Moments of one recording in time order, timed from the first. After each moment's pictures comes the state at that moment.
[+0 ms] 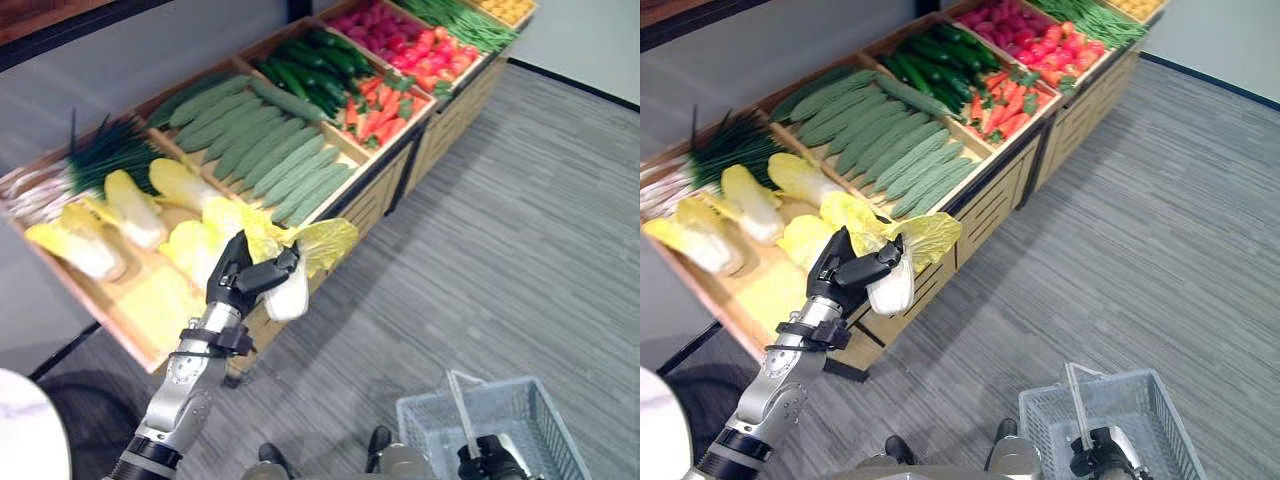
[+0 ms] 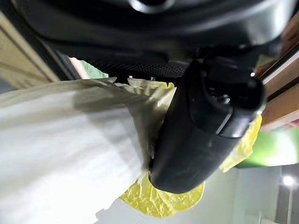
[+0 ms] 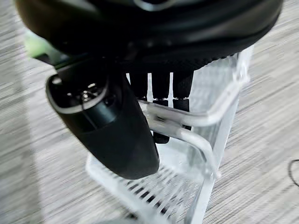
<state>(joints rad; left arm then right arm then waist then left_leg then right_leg) 0.00 0.44 -0.25 -0.07 -0.71 -0.22 0.00 0.07 -0.35 0.16 1.22 -0.15 -0.06 -0.24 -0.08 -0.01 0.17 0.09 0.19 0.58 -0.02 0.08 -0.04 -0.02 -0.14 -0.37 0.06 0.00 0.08</state>
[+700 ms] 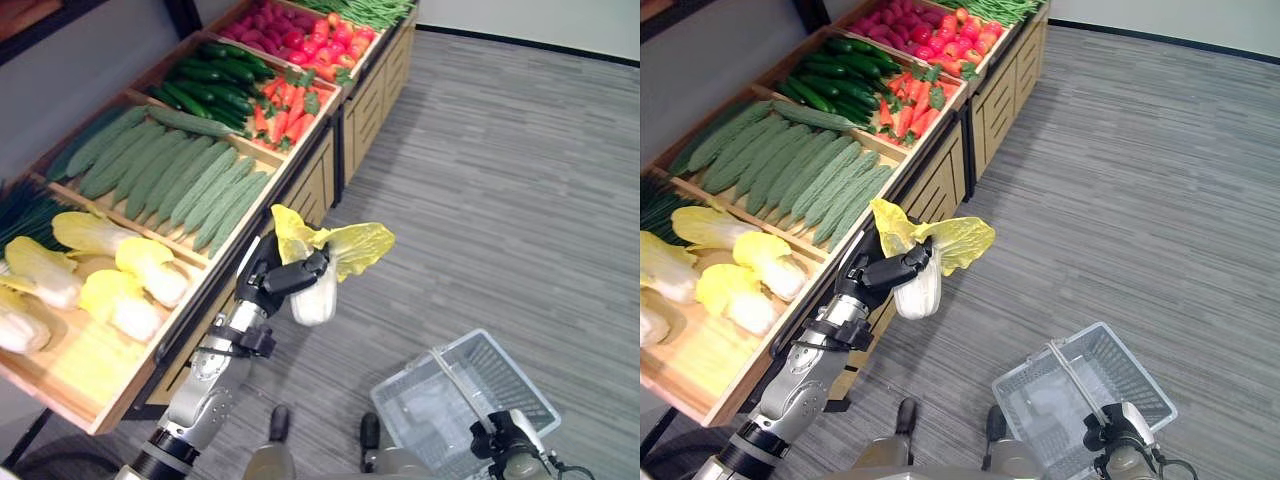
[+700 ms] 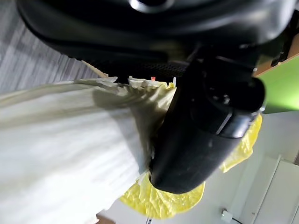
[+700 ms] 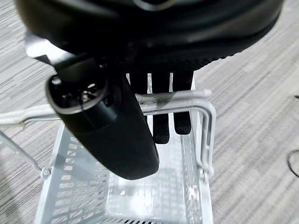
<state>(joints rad) -0.05 0.44 -0.36 -0.08 -0.73 -0.23 -0.02 -0.04 -0.40 0.17 1.27 -0.14 -0.10 -0.26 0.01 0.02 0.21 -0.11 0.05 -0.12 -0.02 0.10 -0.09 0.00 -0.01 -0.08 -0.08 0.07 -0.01</state>
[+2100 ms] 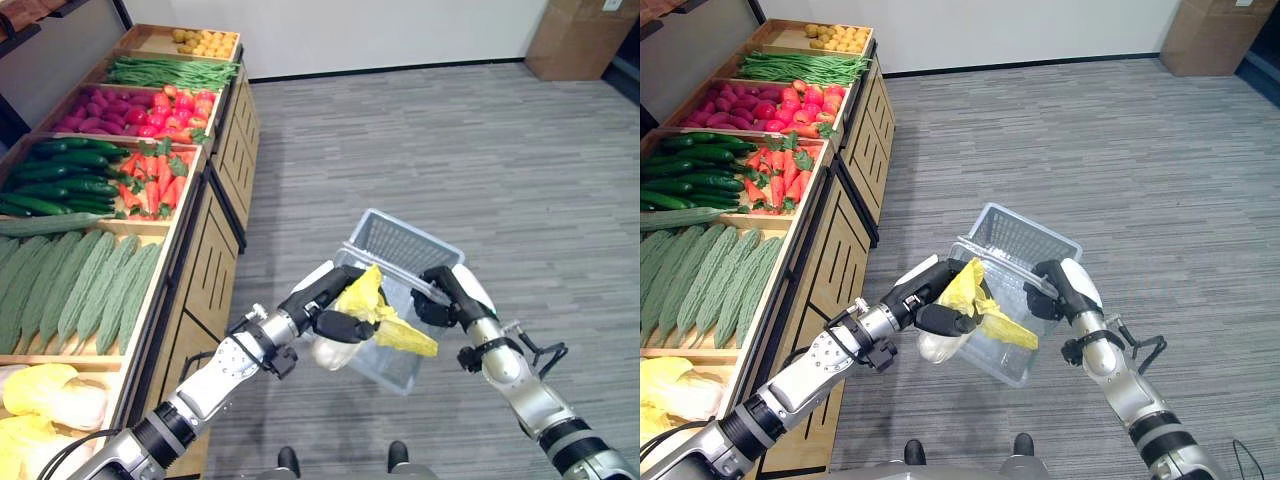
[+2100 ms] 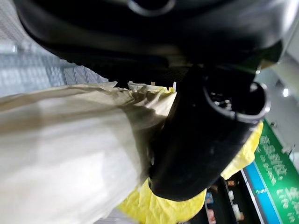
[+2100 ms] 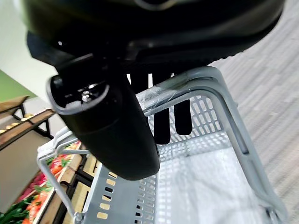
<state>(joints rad) -0.23 0.58 -0.66 0.00 -0.27 -0.20 -0.11 -0.14 -0.63 0.34 0.35 -0.12 -0.15 -0.19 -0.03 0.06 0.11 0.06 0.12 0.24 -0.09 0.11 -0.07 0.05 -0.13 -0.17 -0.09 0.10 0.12</state>
